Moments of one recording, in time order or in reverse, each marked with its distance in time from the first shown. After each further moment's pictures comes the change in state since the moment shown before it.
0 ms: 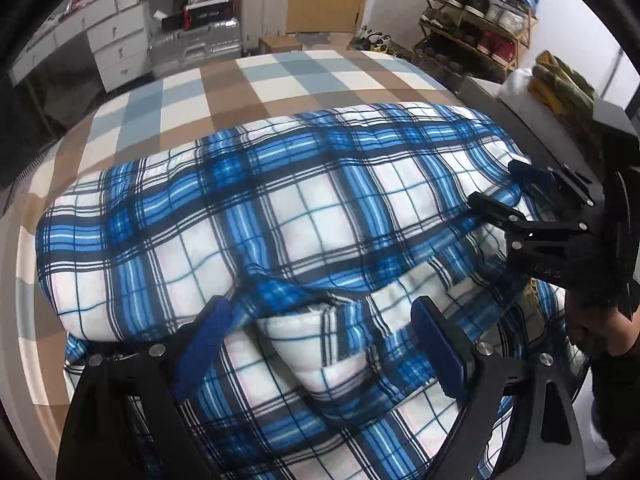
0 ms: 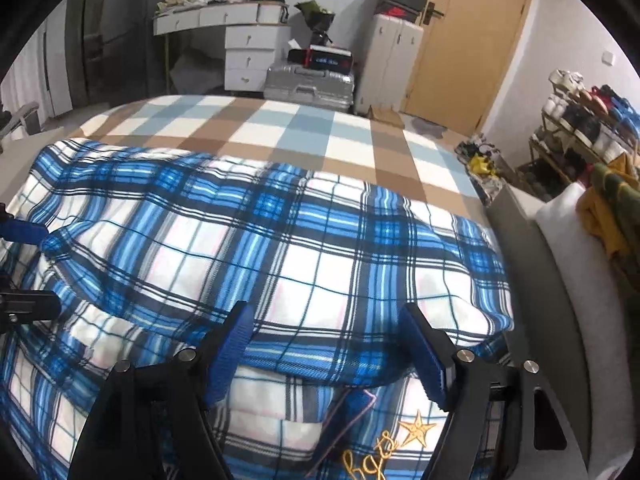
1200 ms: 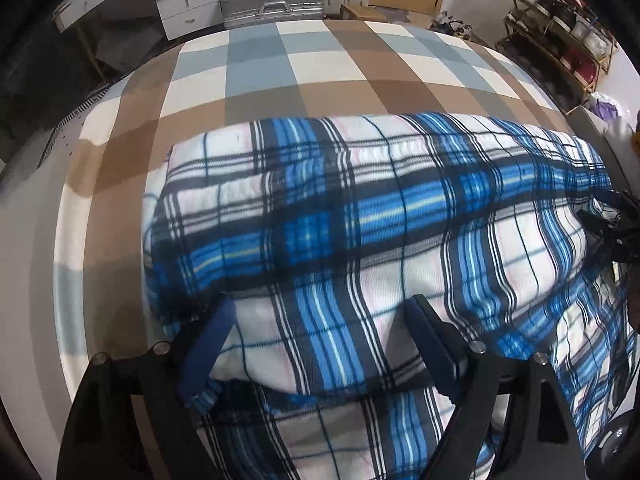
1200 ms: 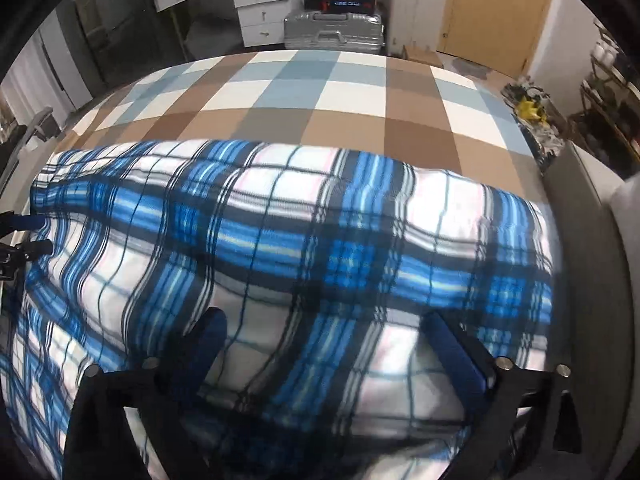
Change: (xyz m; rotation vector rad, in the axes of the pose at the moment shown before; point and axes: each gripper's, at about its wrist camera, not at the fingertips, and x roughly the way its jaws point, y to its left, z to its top) left arm 0.049 0.102 0.030 -0.167 0.123 0.151; right arm 0.078 -0.047 0.039 0.032 0.226 0.193
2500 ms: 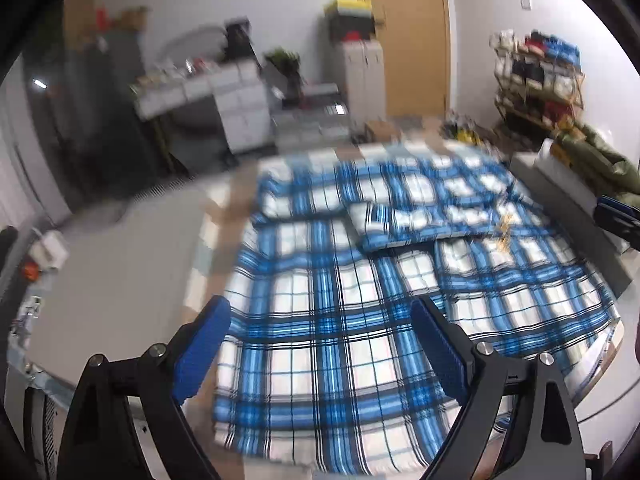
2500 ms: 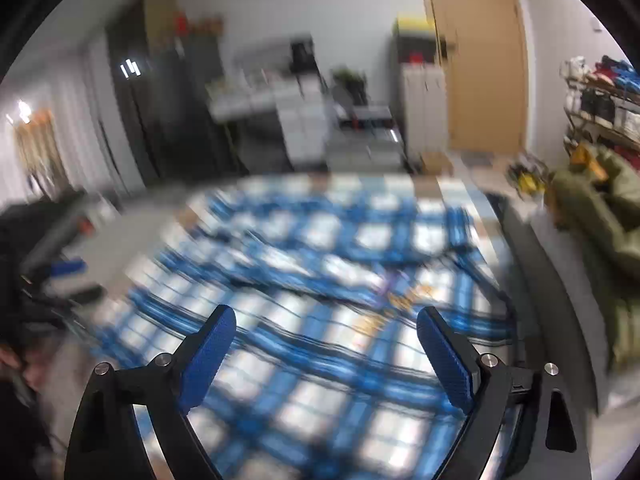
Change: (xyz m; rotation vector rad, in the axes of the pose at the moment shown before) left arm -0.191 -0.054 -0.188 -0.005 -0.512 0.184; right arm -0.242 0.058 -0.146 0.075 -0.553 0.214
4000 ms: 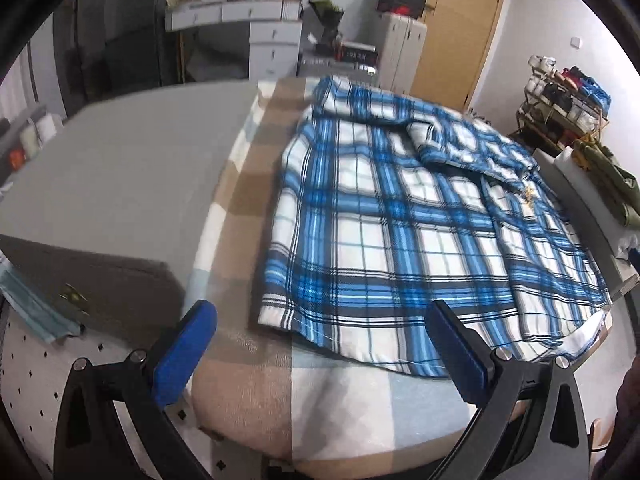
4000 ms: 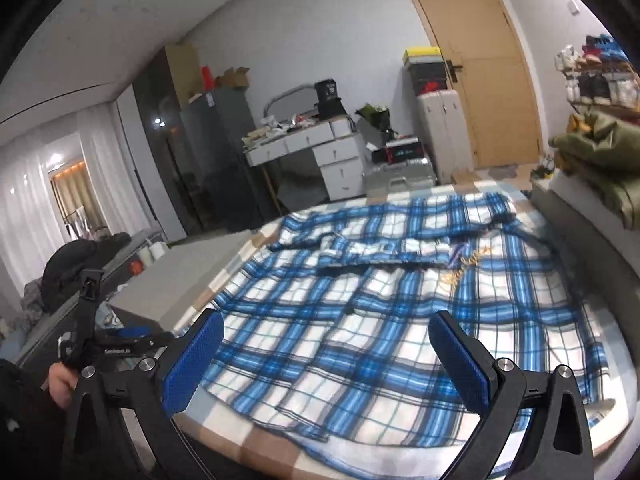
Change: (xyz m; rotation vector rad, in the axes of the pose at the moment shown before) left arm 0.112 0.076 -0.080 -0.247 0.179 -0.103; right arm -0.034 0.052 -0.080 0.107 -0.057 0.096
